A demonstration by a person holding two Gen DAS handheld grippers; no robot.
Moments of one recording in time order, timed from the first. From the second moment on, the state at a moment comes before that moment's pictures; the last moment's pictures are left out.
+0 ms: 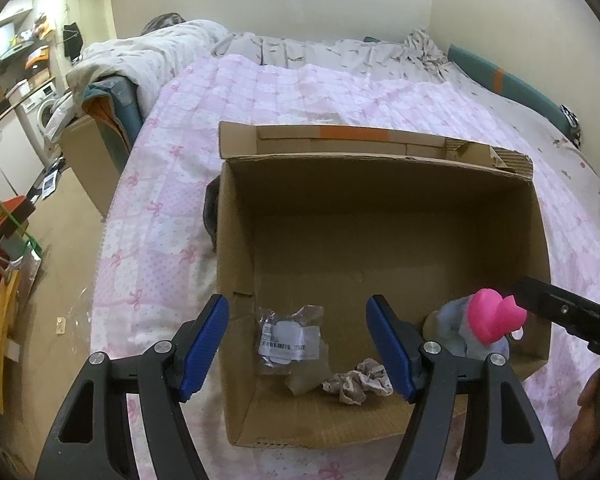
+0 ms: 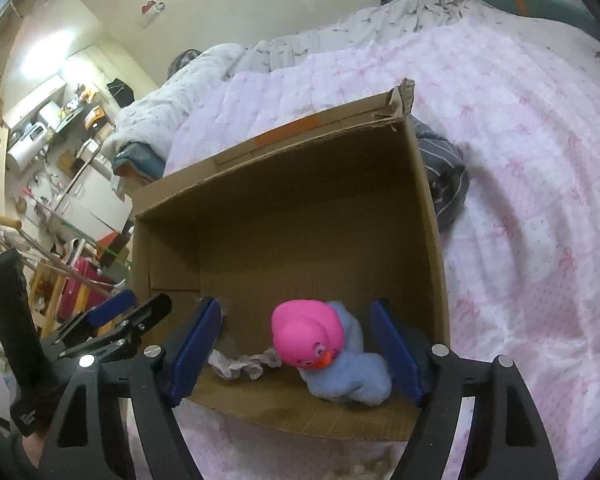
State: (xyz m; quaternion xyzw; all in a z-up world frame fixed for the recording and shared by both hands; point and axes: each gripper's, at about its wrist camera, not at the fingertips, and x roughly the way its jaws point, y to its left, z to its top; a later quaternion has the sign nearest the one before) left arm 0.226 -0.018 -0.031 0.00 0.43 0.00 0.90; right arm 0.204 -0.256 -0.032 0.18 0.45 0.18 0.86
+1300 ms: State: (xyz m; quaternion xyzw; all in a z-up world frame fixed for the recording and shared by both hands) left arm 0.150 0.006 -0.024 -0.06 0.46 0.02 0.89; right arm 0.136 -0.332 -0.040 0.26 0.50 0.11 0.82
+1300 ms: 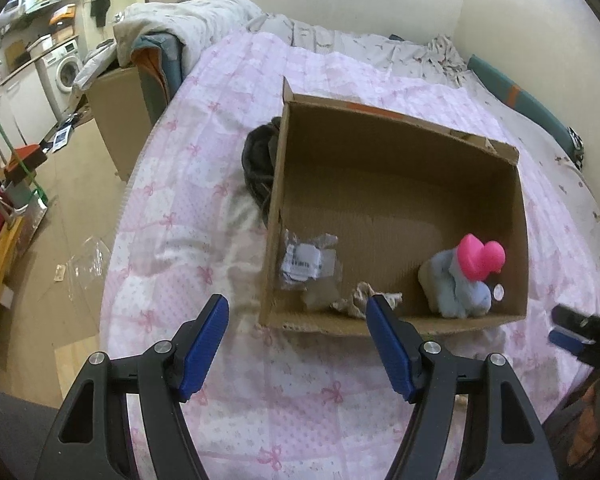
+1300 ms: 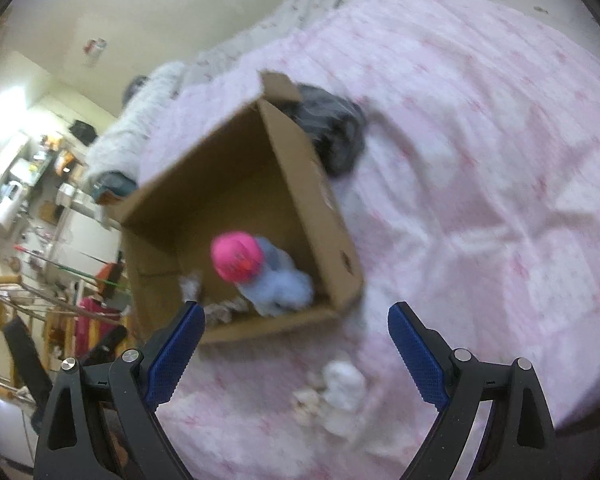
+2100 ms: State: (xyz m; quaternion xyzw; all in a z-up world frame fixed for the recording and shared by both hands) left arm 0.146 -0.013 -0.033 -0.04 0.48 -0.01 0.88; right arm 0.130 -0.288 -0.145 0.09 0.70 0.05 0.71
